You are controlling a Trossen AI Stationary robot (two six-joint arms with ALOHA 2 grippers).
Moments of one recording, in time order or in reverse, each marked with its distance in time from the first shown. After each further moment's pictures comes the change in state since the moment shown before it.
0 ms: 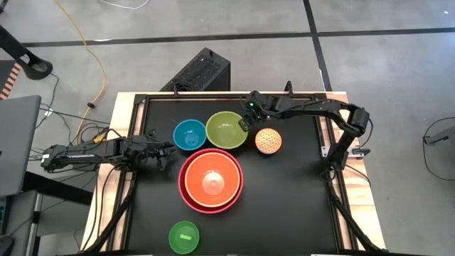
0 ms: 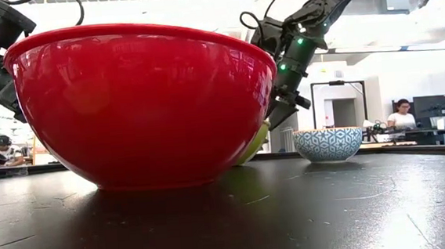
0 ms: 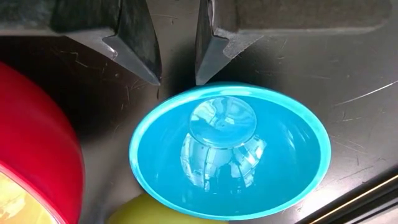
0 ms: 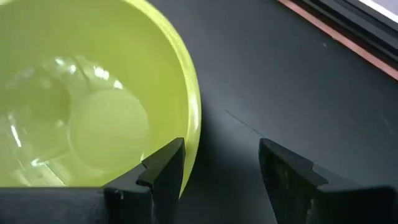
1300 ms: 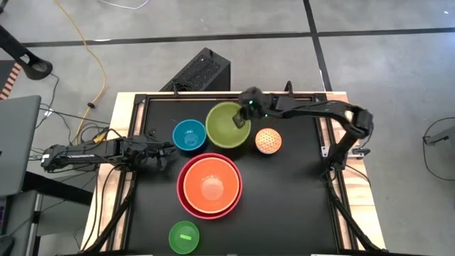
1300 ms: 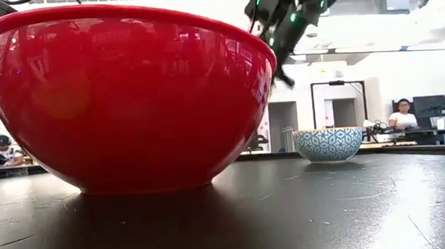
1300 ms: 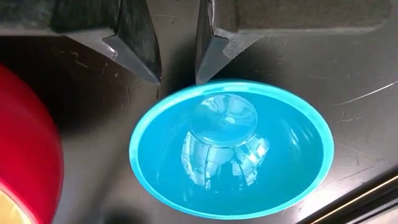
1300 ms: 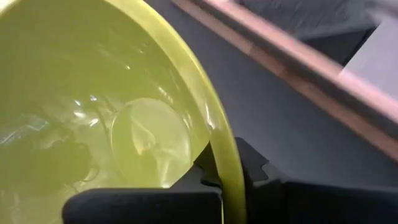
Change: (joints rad) left arm 0.000 0.000 0.000 -0.001 0.000 0.000; right arm 0.067 -0.061 0.104 0.027 0.073 -0.004
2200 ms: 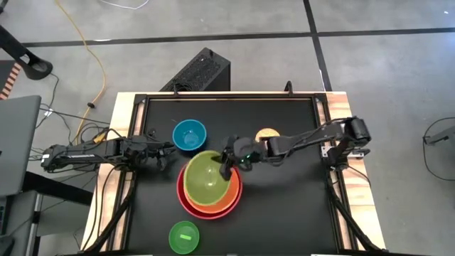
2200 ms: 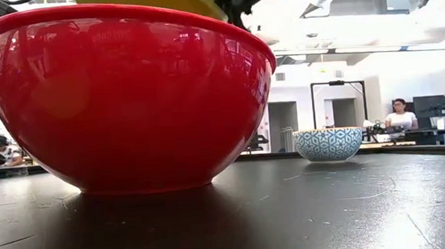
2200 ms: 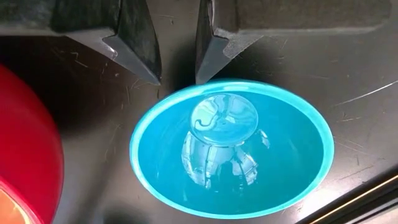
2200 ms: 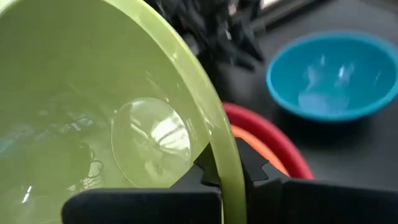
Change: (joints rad) left arm 0.000 0.000 0.000 0.001 0.000 0.000; right arm 0.516 0.074 0.031 0.333 0.066 0.182
